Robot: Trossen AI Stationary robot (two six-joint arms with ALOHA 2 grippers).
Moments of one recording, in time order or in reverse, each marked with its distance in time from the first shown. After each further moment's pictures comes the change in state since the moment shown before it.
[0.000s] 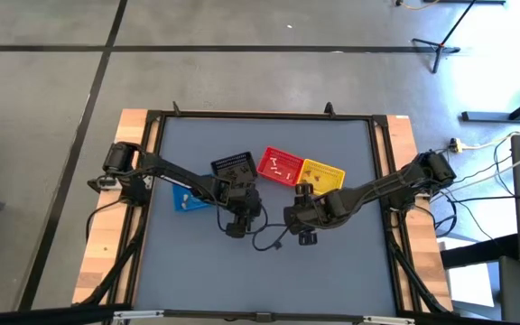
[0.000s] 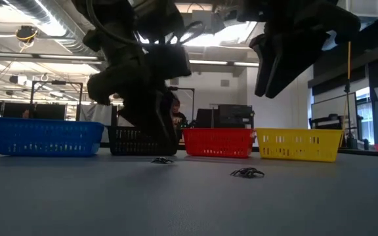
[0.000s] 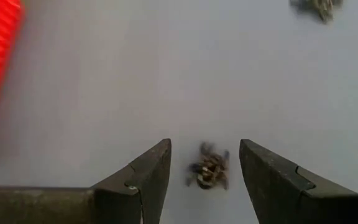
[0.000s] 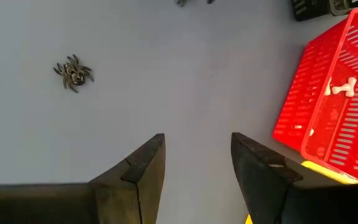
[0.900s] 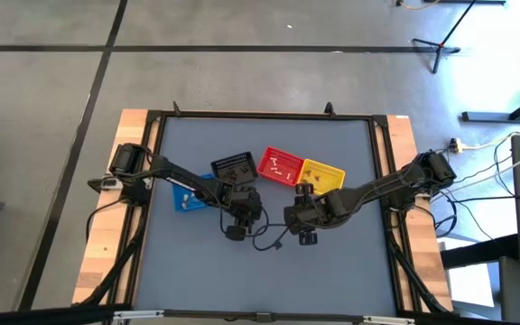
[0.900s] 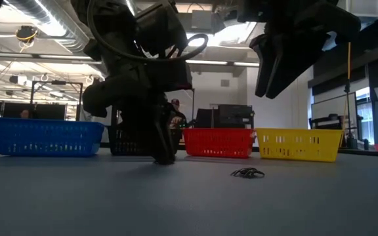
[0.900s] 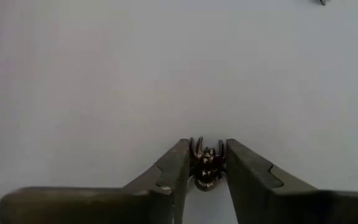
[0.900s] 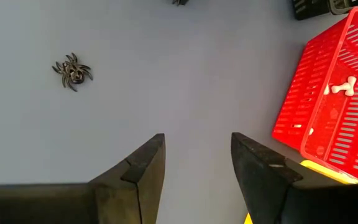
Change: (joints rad) left arm 0.001 0.069 0.001 0.016 0.032 -0.008; right arm 0.000 0.000 0.000 -0.004 0.000 -0.001
